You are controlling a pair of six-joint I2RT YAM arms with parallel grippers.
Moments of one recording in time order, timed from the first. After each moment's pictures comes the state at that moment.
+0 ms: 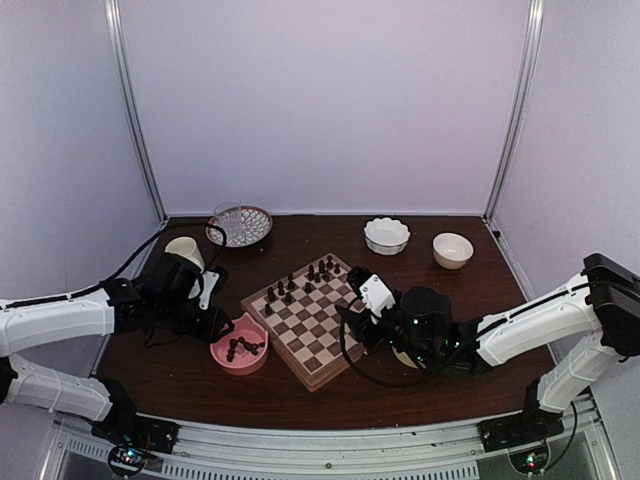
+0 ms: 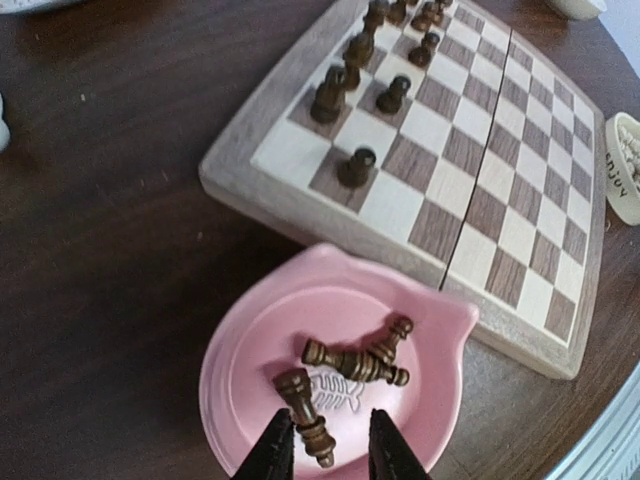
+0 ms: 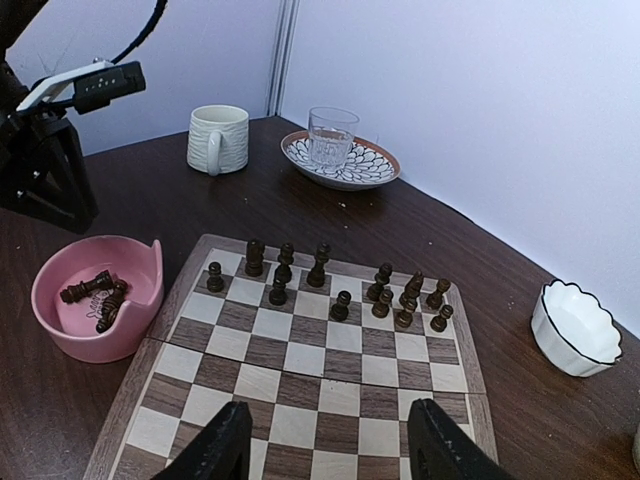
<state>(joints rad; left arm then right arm) -0.68 1.11 0.64 -0.38 0.04 -0.33 1.12 1.52 0.61 0.69 0.41 -0.08</state>
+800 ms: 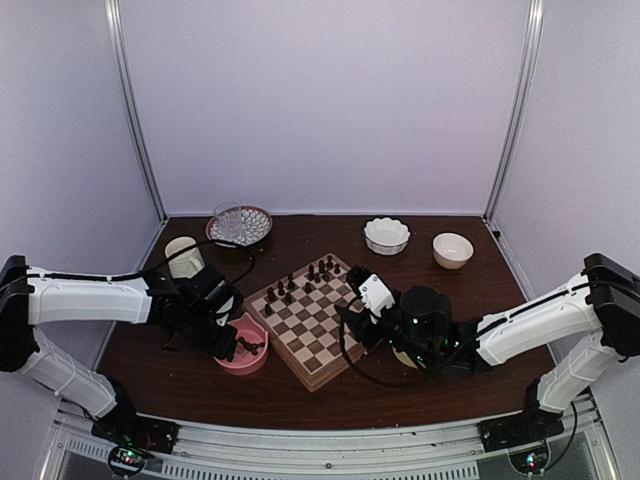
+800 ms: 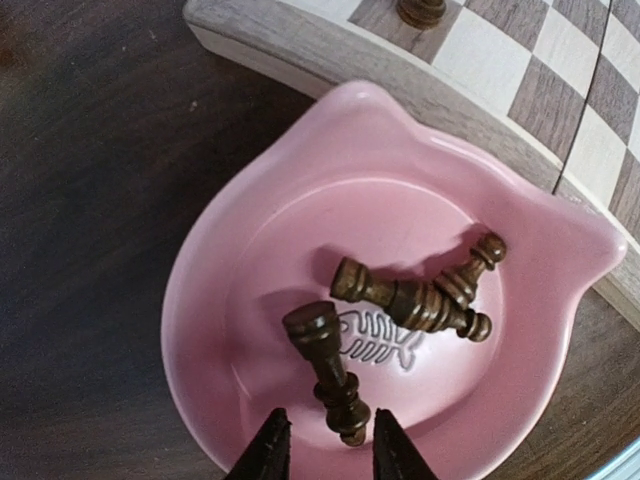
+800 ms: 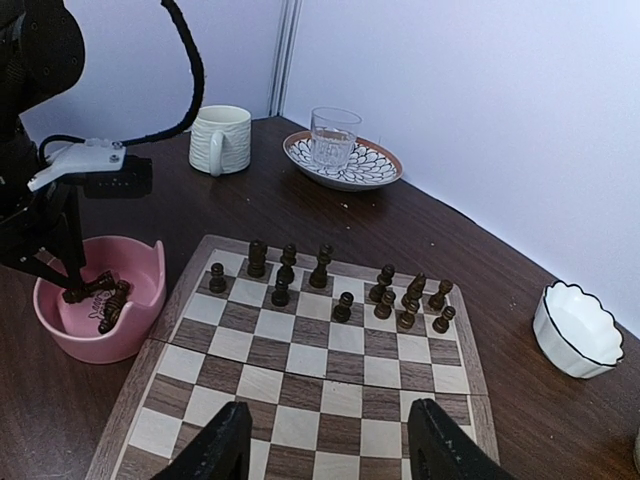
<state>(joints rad) -0.80 1.36 0.75 -0.60 -0.11 -0.42 1.12 1.52 0.62 0.68 0.40 -0.08</state>
